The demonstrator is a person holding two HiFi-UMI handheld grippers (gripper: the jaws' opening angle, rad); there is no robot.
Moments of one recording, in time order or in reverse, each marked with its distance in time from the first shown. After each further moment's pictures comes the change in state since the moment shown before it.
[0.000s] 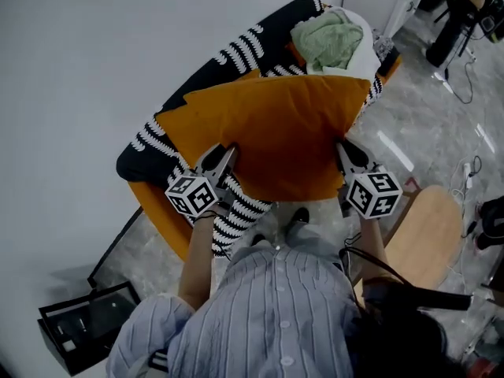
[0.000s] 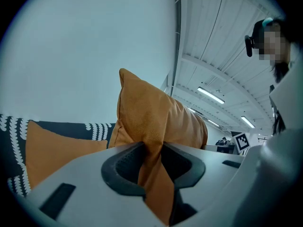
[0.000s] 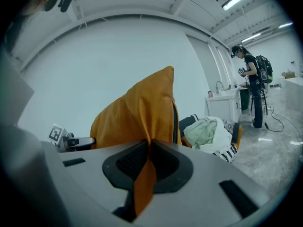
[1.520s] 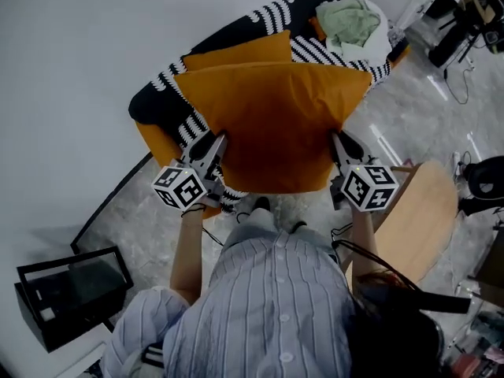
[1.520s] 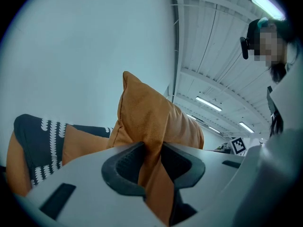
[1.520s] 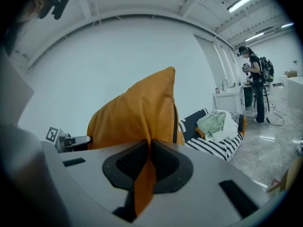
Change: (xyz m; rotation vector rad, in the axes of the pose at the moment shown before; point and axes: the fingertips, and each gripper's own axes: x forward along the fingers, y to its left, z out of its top) left arm -0.272 0.007 -0.018 -0.020 -0.099 0.021; right arm -0.089 0.218 -0.091 -0.005 0.020 0.037
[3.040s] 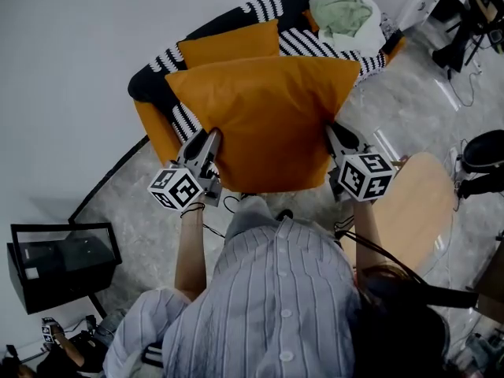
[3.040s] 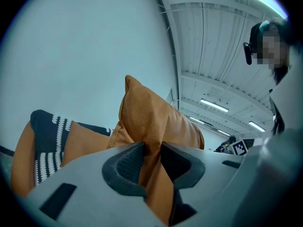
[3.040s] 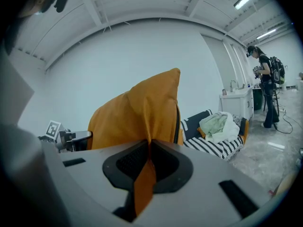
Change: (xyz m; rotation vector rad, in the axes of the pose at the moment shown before) left arm -0.029 -0.141 -0.068 0.008 -0.103 0.128; right arm -0.119 -0.064 -0.015 -0.077 0.032 0.140
